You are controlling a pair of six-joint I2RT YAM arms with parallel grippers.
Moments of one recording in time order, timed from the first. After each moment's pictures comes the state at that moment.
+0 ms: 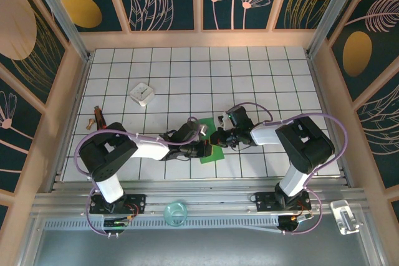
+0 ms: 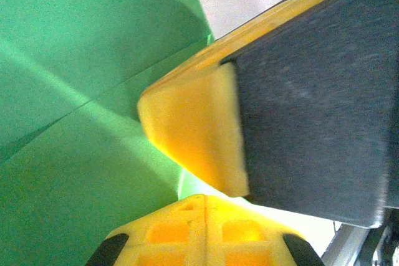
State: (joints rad) left arm -0.91 1.75 0.70 0.24 0.31 -0.87; right arm 0.58 1.69 0.63 0.11 -0.60 0.68
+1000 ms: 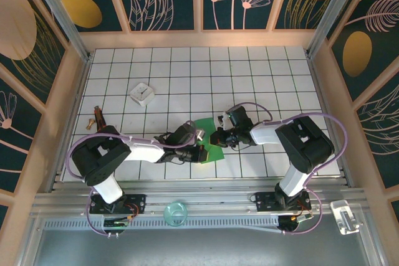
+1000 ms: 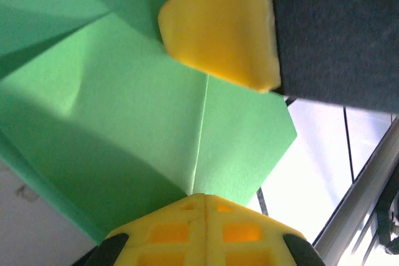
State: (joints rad) left arm -0.91 1.68 0.63 0.16 0.37 -0.79; right arm 0.58 1.69 0.63 0.09 -0.60 0.68
